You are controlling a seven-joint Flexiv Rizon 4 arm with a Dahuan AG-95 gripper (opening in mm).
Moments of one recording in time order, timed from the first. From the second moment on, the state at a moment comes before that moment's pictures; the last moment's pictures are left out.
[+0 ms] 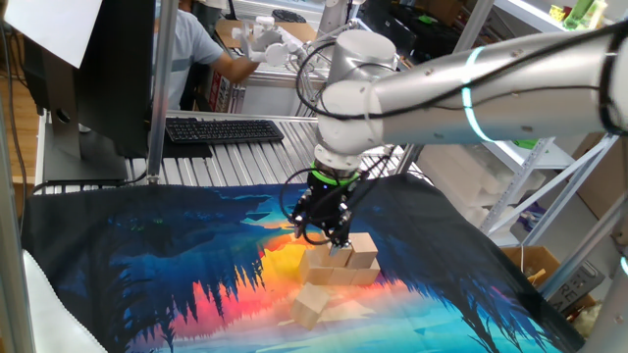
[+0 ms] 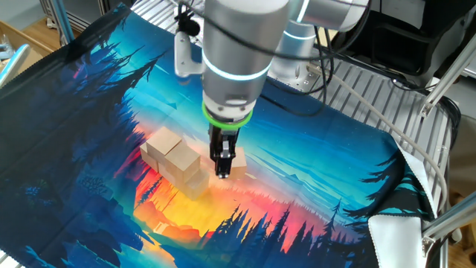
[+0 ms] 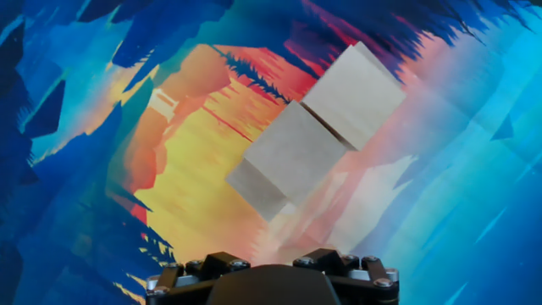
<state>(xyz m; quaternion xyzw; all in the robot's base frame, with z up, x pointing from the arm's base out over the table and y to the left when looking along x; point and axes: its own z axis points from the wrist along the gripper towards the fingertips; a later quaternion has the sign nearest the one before) 0.542 0.043 0.132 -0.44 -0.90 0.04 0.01</state>
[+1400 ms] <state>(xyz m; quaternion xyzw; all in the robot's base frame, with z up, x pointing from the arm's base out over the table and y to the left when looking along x) 0.496 0.052 0.098 -0.46 -0.89 0.03 0.01</state>
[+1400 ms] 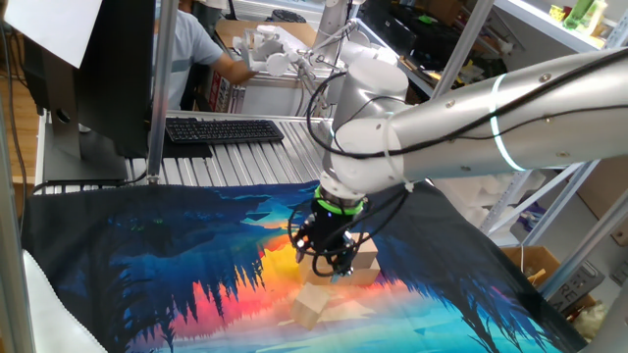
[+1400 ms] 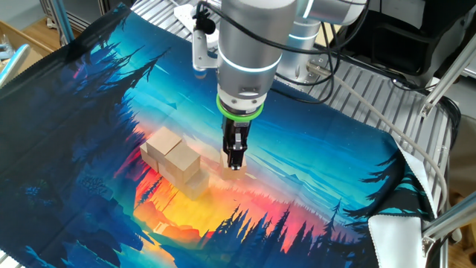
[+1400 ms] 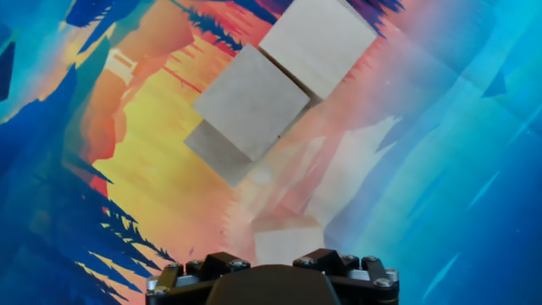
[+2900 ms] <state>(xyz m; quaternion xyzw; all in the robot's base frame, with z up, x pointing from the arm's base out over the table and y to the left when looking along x) 0.485 0.049 0.052 -0.48 -0.88 0.01 -0.01</state>
